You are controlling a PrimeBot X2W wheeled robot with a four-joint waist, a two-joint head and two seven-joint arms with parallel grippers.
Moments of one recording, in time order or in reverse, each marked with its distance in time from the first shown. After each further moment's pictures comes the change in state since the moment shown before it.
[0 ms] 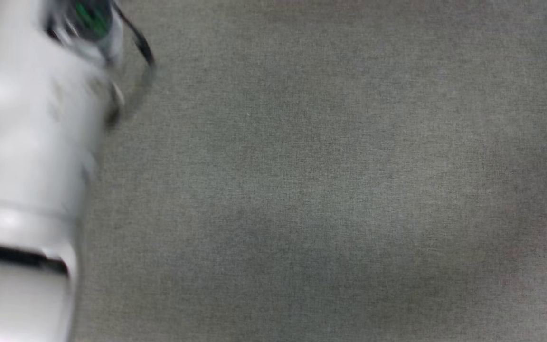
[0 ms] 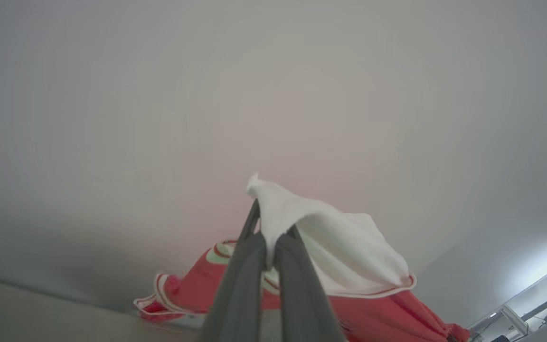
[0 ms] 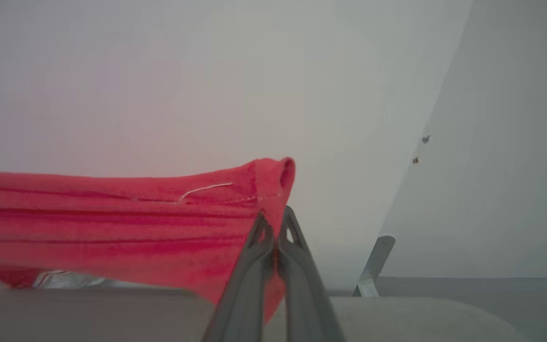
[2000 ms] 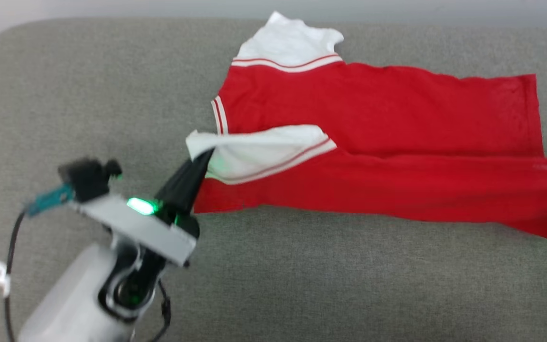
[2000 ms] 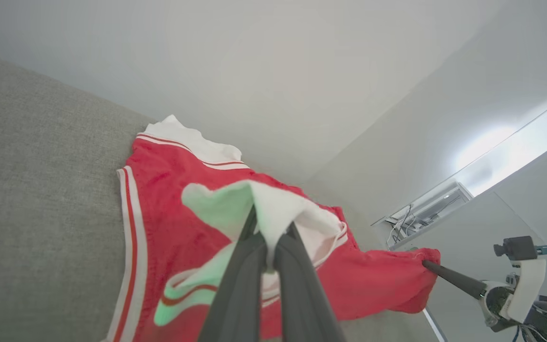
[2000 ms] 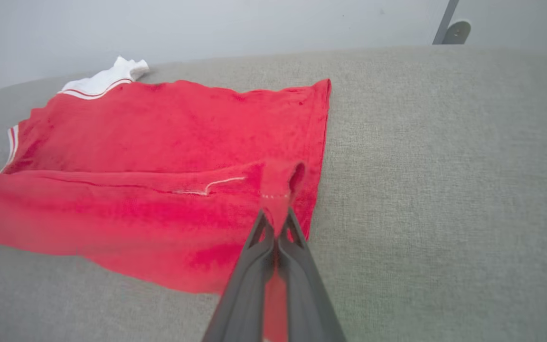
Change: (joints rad) left arm 0.952 0.222 -0.098 -0.817 0.044 0.007 0.056; right arm 1.245 -0.021 -0.354 -1.200 0.313 -0.004 0.722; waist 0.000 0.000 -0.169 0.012
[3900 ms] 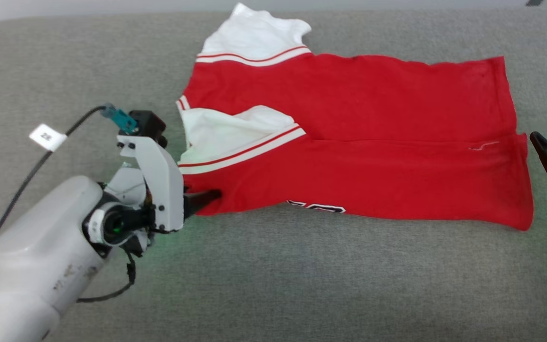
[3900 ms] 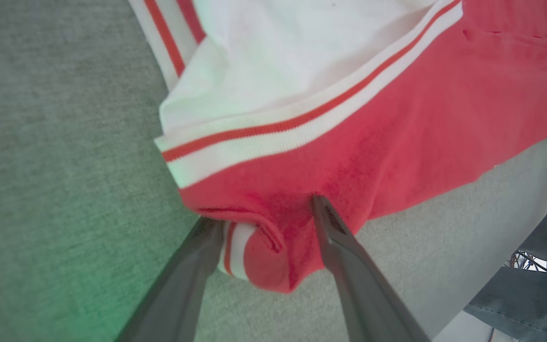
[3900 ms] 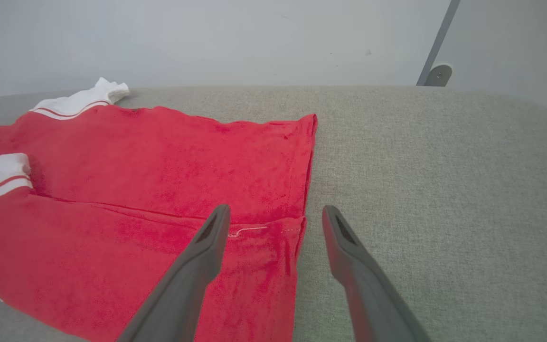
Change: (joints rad) left arm -0.458 0.143 -0.452 0.366 -0.139 0.175 0.716; right arm -0.251 -0.054 0.282 0.298 -0.034 0.000 -0.301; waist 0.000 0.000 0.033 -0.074
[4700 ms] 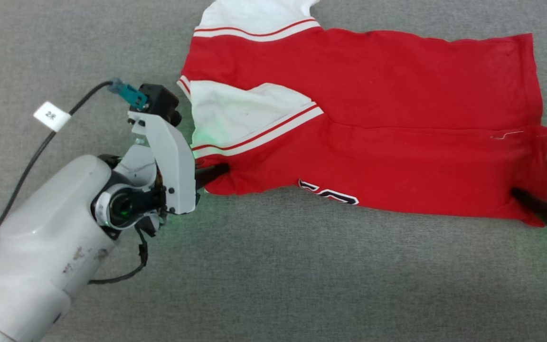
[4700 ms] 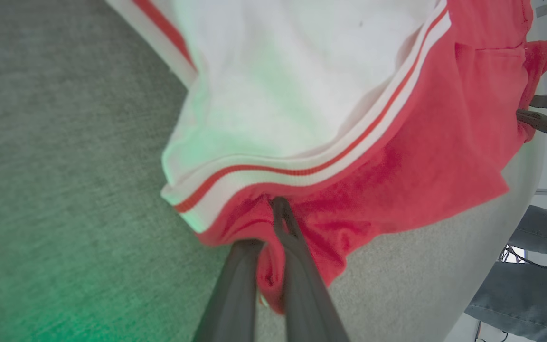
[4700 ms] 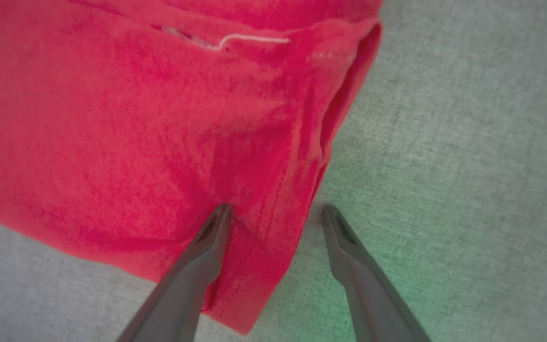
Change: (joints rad) left arm -0.059 -0.049 0.015 0.019 0.003 -0.072 -0.024; right arm -0.078 -0.150 0.229 0.061 0.056 0.000 0.387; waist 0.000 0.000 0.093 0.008
